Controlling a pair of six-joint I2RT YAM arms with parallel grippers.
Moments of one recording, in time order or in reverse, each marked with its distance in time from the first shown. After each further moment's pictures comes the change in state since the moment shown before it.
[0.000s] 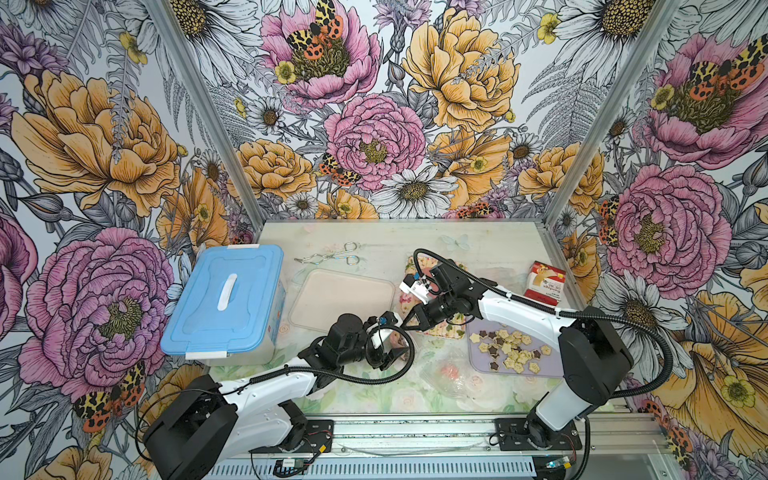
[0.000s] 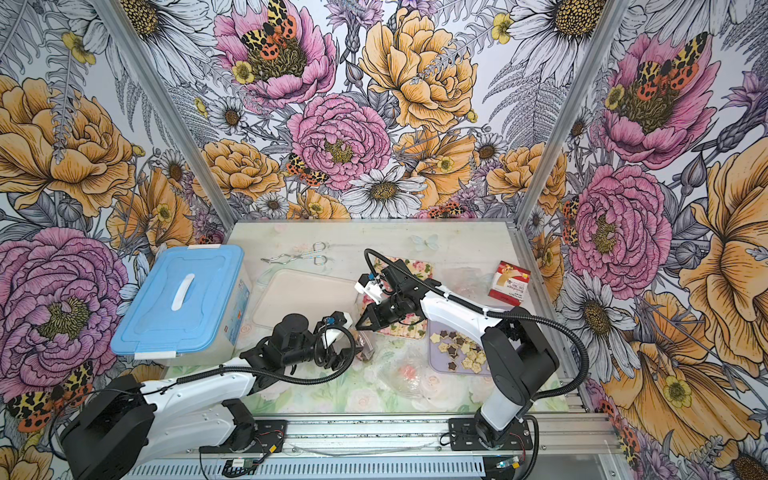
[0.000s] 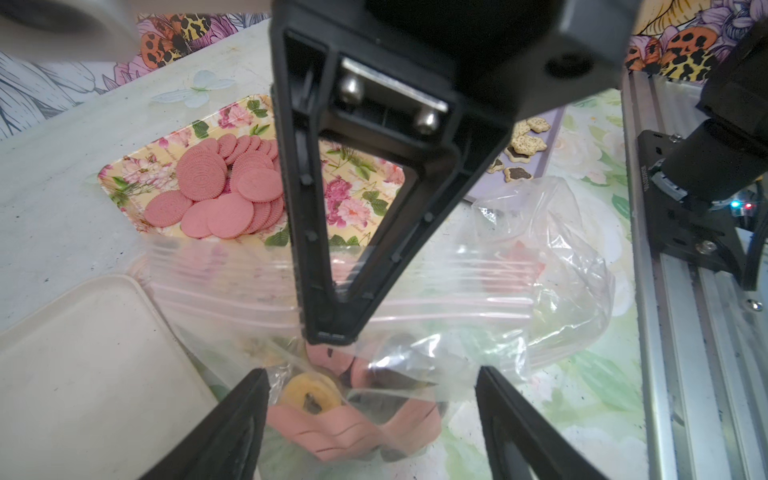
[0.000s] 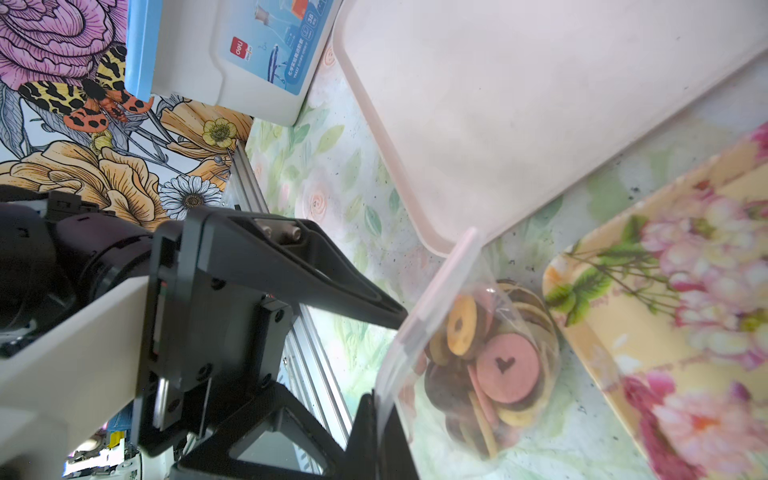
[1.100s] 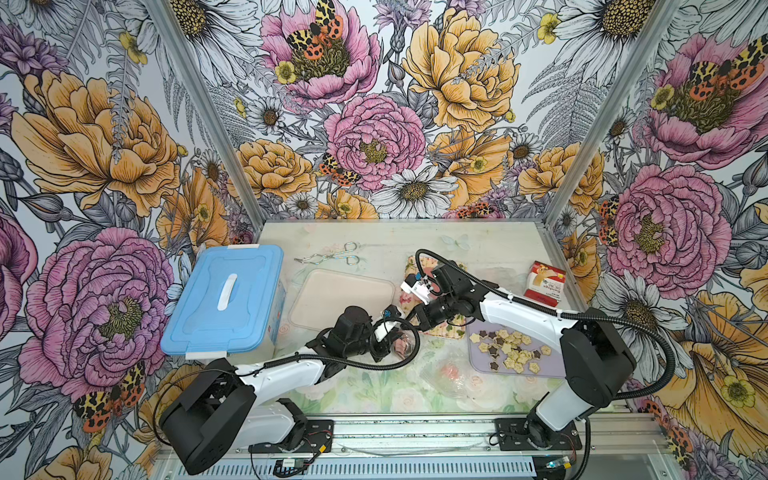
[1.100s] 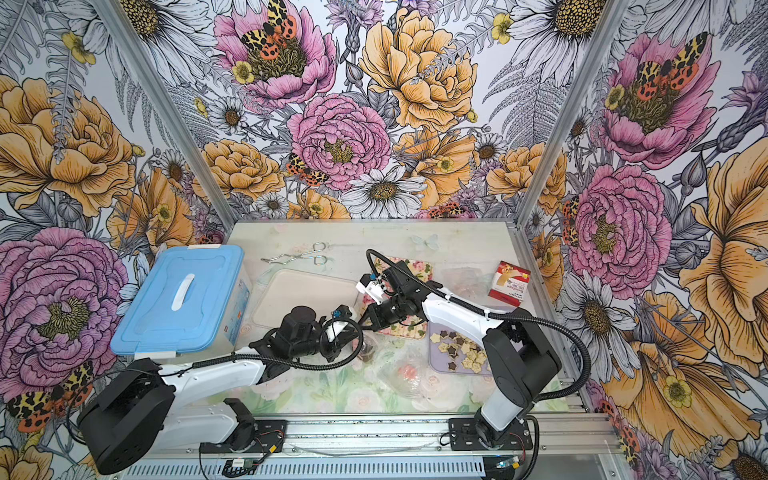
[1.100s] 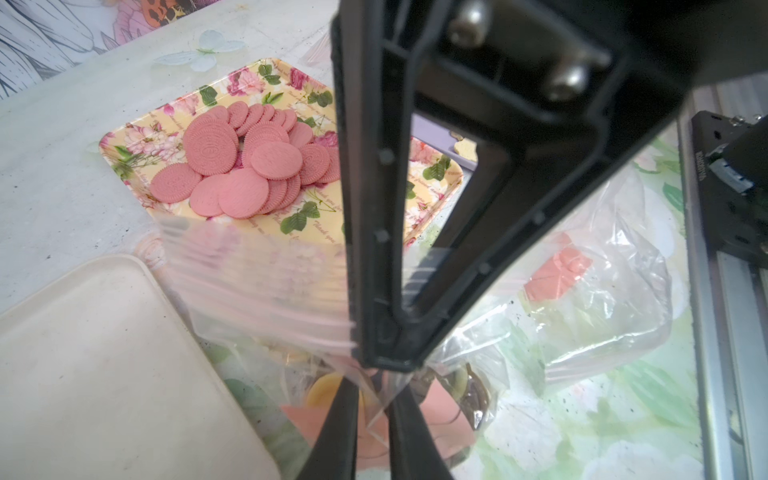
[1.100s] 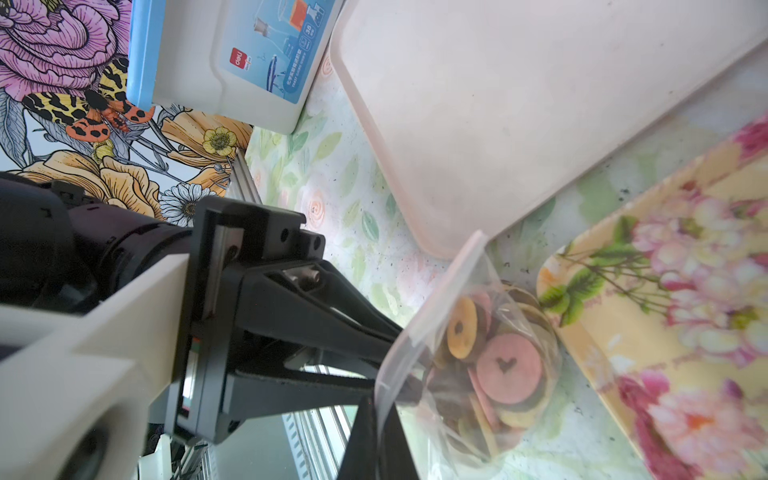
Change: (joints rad) left arm 0.032 0.111 0.071 -0.035 -0.013 0.011; right arm 0.000 -0.016 -0.028 0.038 0.010 0.022
